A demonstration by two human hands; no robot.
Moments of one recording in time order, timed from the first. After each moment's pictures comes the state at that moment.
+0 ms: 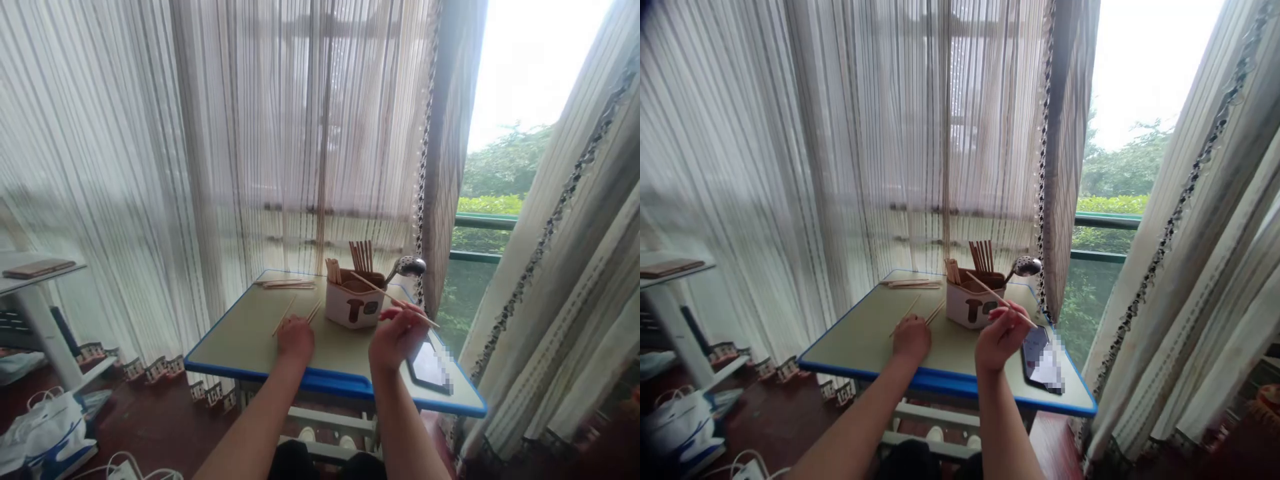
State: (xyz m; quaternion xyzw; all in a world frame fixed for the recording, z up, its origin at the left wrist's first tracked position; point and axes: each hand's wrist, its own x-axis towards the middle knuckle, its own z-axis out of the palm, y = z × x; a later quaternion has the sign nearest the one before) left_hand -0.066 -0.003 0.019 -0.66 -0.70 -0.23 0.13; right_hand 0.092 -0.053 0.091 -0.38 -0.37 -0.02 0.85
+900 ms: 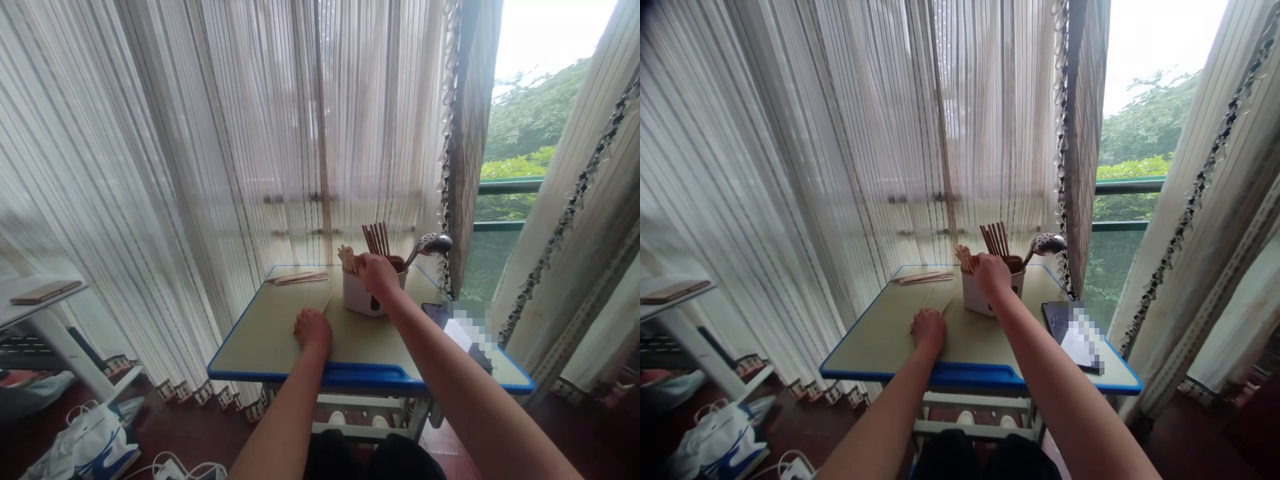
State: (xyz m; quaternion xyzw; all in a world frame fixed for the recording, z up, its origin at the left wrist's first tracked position) left_hand -0.076 0.021 0.009 -0.61 -0.75 -0.24 0.06; right_hand 0.086 0.042 0.133 -0.60 -0.69 -0.13 0.38
